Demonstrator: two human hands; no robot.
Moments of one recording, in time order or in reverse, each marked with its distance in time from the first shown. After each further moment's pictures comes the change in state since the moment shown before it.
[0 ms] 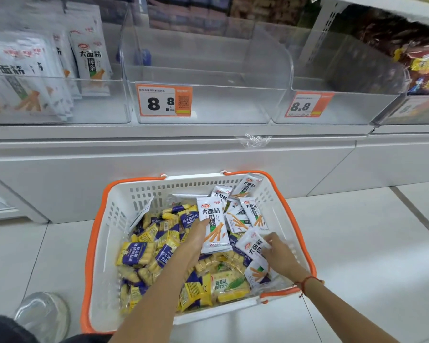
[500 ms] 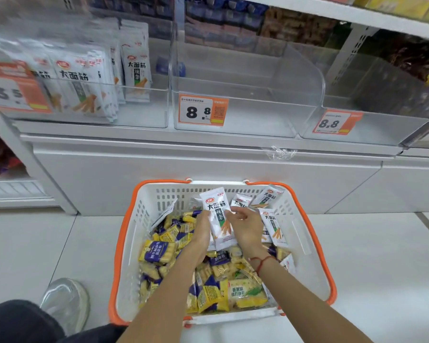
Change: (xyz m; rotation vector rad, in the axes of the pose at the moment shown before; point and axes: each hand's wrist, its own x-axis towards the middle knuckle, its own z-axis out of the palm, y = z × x) left_hand -0.049 0.037 -0.027 -0.148 0.091 0.164; right_hand -0.013 -0.165 0.024 0.657 0.285 -0.076
